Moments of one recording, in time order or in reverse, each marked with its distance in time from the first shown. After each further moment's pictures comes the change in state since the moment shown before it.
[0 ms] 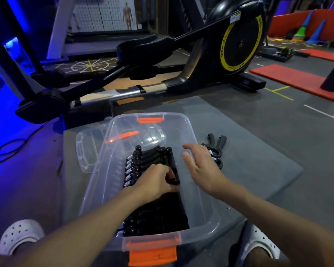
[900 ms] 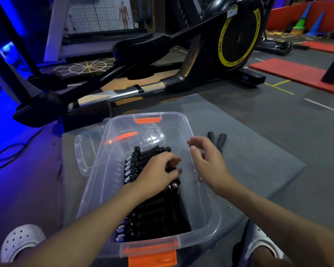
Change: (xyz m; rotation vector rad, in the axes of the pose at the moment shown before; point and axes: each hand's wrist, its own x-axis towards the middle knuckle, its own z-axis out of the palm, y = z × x) left_hand 0.014 0.009 -0.004 -0.210 0.159 0.189; right_hand 0.007 0.003 -0.002 0.374 0.260 0.113
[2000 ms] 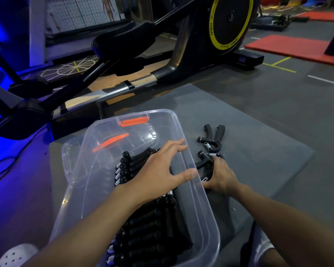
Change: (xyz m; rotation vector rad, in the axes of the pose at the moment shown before) left_hand 0.029 0.028 0.004 0.081 -0.204 0.047; right_hand 0.030 0.189 -0.019 -0.618 -0.243 0.311
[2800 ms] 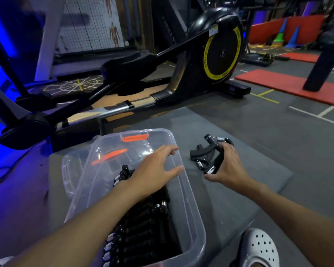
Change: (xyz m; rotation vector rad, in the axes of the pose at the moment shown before) left_hand 0.004 0.024 -0.029 0.077 0.149 0.009; right_hand -0.030 -0.037 -0.120 0.094 0.285 -0.264
